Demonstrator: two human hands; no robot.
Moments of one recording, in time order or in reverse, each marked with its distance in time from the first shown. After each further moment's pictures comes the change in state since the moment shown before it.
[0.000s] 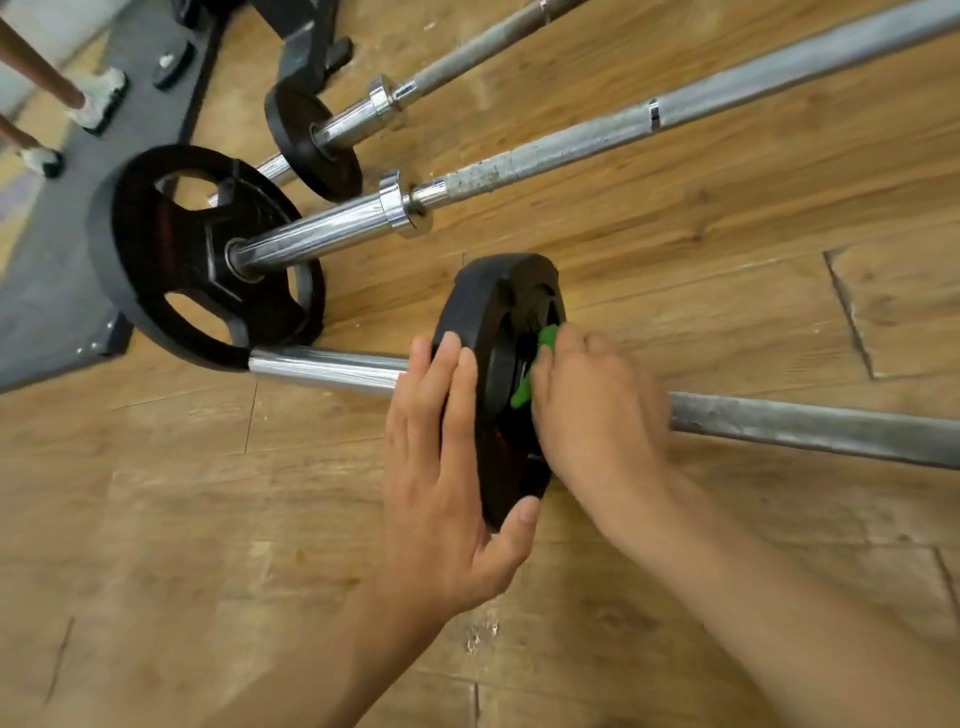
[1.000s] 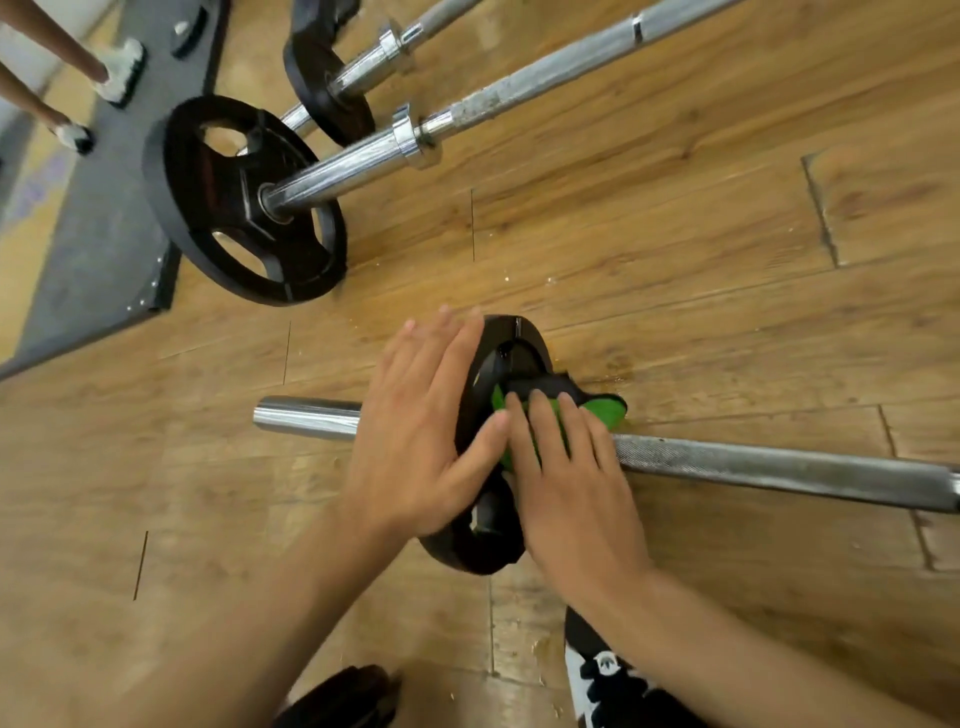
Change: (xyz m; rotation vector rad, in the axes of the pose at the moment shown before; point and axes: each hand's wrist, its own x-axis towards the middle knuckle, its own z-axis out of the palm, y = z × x) left_hand -0.034 0.025 -0.067 0.126 -0.301 -0.024; right_hand -0.171 0.005 0.019 0.013 -0.257 -0.203
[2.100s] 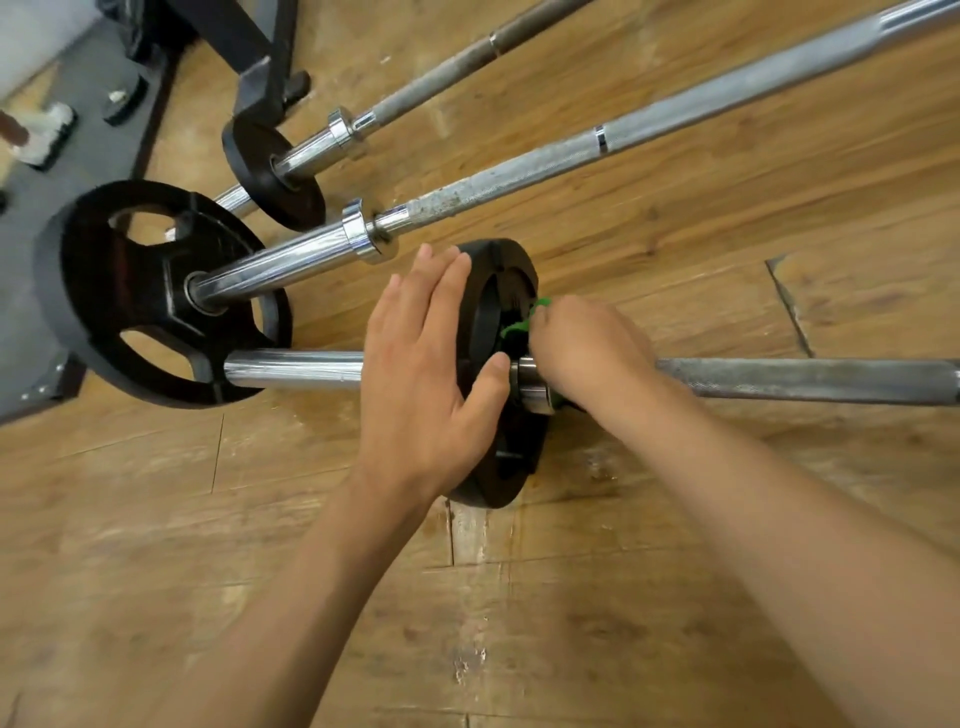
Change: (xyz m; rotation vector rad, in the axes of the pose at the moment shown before) left_hand 0.138 -0.032 0.036 -0.163 0.248 0.000; right_hand 0.216 0.052 -0.099 0.174 -0.006 0.440
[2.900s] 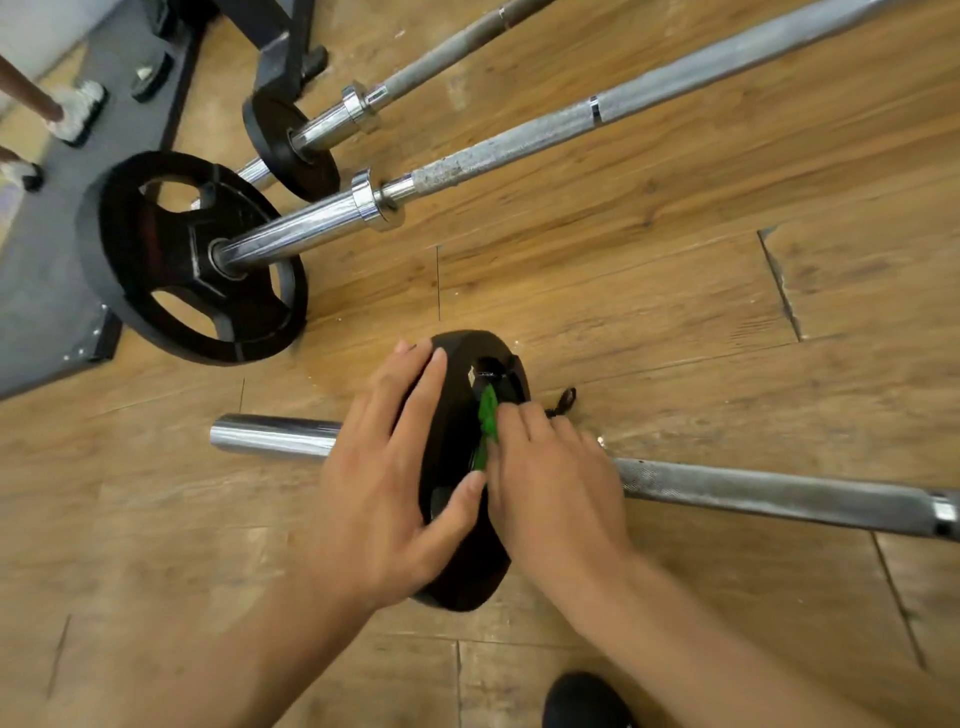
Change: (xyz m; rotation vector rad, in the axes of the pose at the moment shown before) left_hand -0.099 0.026 -0.043 0.107 -0.218 0.002; right_hand -0.140 0.041 0.075 -0.077 0.201 -0.366
